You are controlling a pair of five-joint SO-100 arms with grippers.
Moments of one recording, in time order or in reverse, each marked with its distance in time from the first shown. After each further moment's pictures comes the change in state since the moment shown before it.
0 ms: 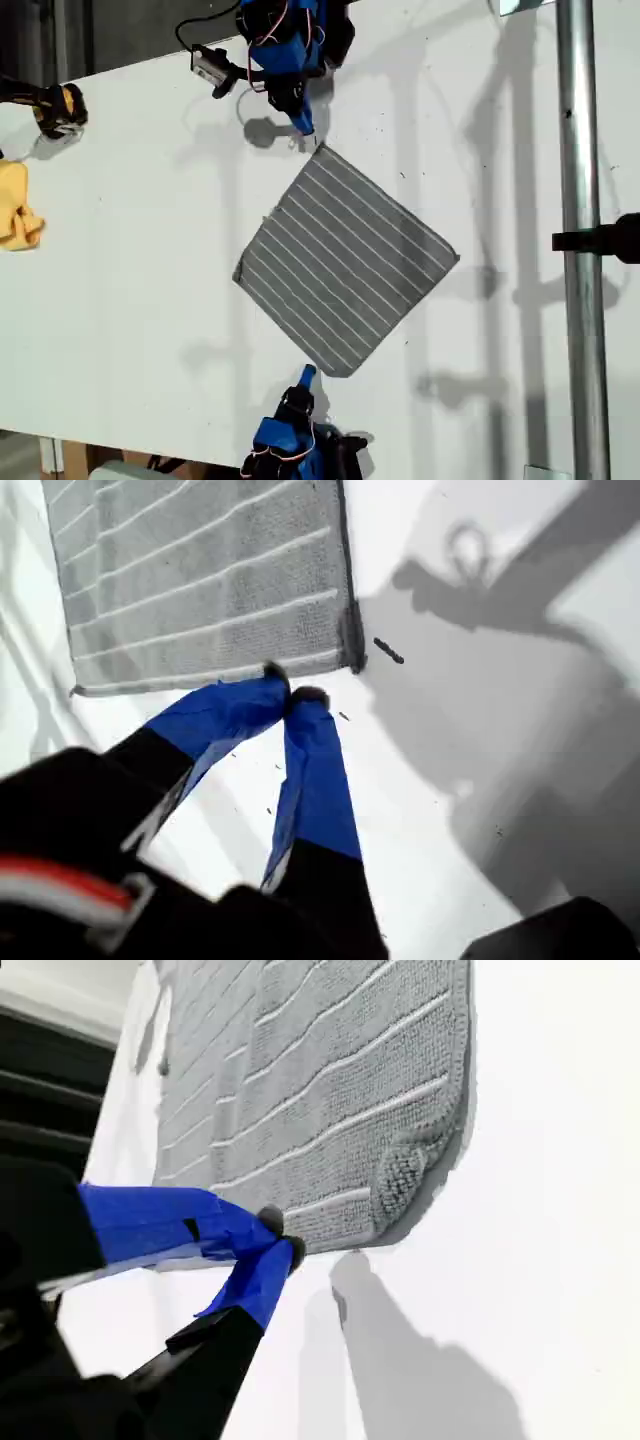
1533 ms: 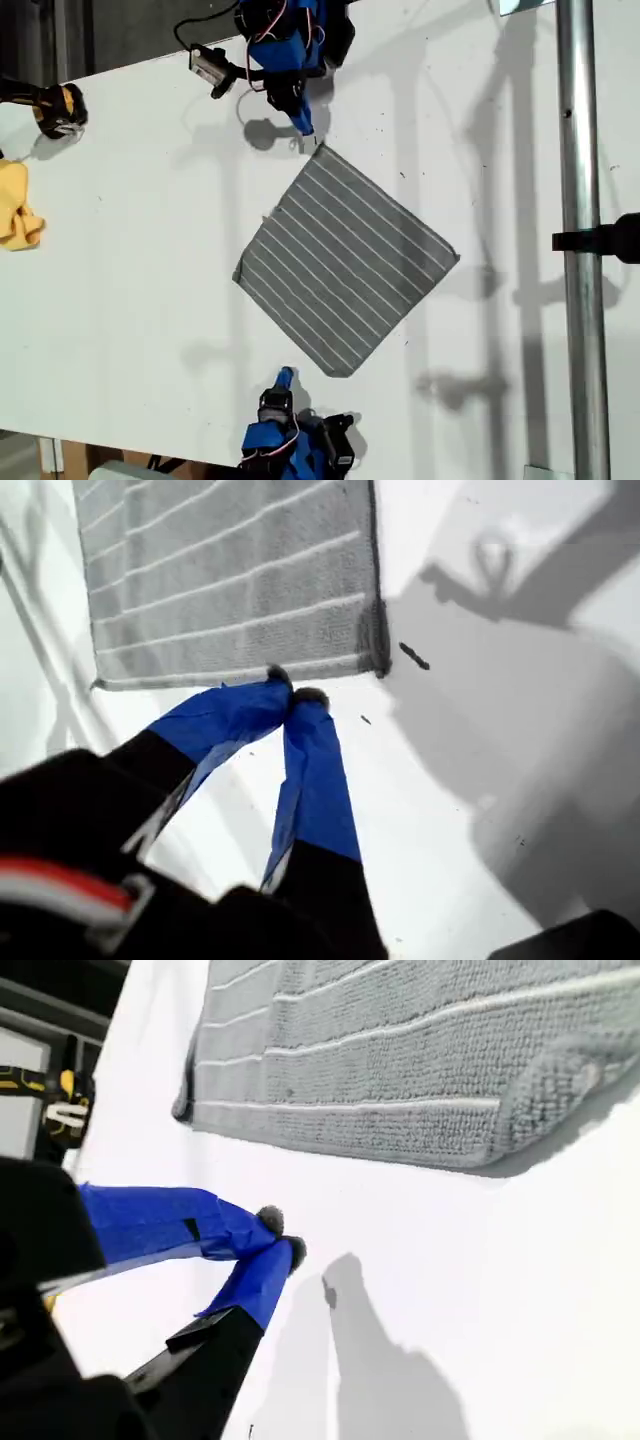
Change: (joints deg) arm 0 -18.5 0.0 0.0 0.0 -1.8; arm 1 -2.2 -0.1 -2.5 -1.4 0.0
